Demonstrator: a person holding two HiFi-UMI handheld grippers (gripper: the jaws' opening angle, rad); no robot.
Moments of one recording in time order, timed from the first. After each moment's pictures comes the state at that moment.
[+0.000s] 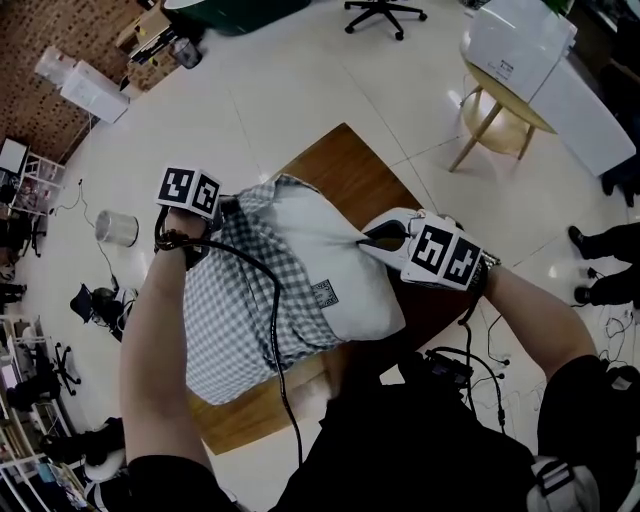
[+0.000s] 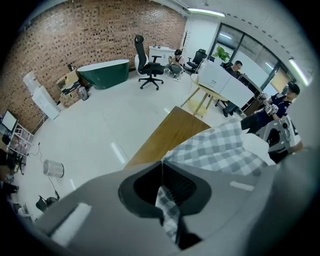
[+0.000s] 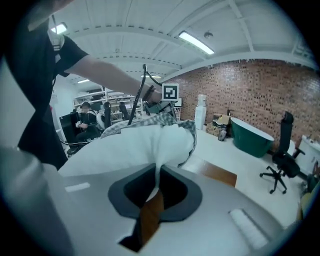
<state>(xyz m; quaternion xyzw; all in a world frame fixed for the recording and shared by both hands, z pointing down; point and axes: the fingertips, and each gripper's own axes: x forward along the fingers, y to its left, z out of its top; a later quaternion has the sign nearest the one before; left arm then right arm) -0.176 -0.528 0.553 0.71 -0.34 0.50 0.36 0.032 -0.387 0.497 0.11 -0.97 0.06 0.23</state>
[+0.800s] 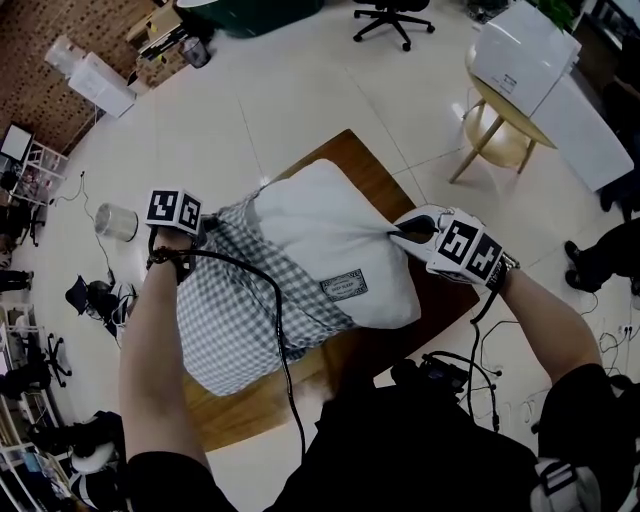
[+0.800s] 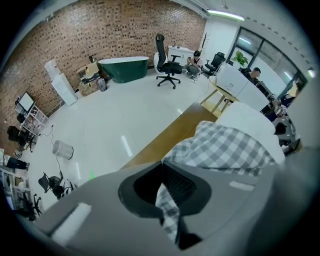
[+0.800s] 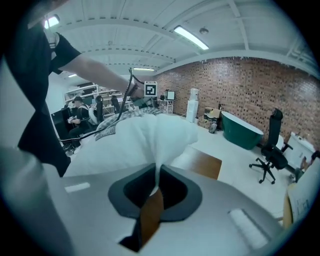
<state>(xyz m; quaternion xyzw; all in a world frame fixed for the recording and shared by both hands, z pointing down) -0.262 -0.490 0.567 0.67 -0.41 0.48 0.39 0.072 -0.382 0.514 0.15 -0.95 0.08 0.26</state>
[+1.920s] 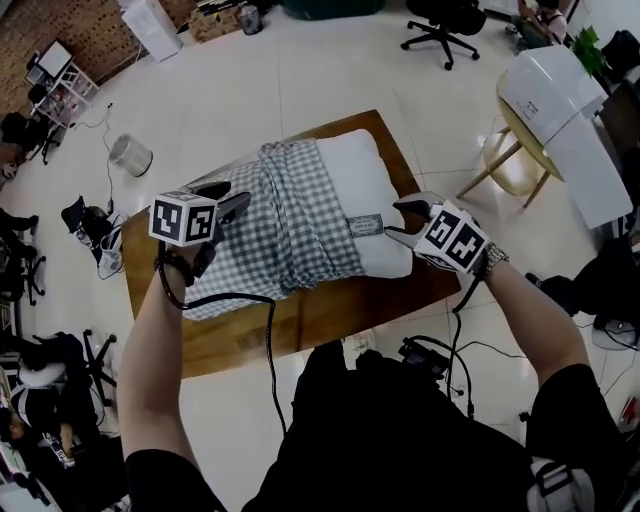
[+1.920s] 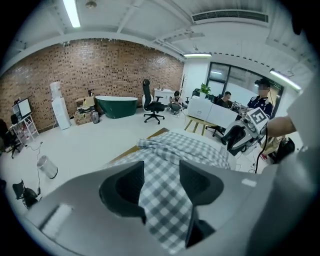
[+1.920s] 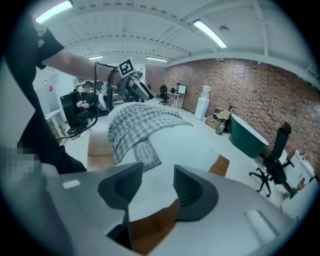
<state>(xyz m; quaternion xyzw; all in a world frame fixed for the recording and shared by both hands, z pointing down) -0.197 -0.334 0.497 0.82 -0.44 0.28 0.25 0.053 -0.305 0.556 0.11 -0.94 0.01 0.32</state>
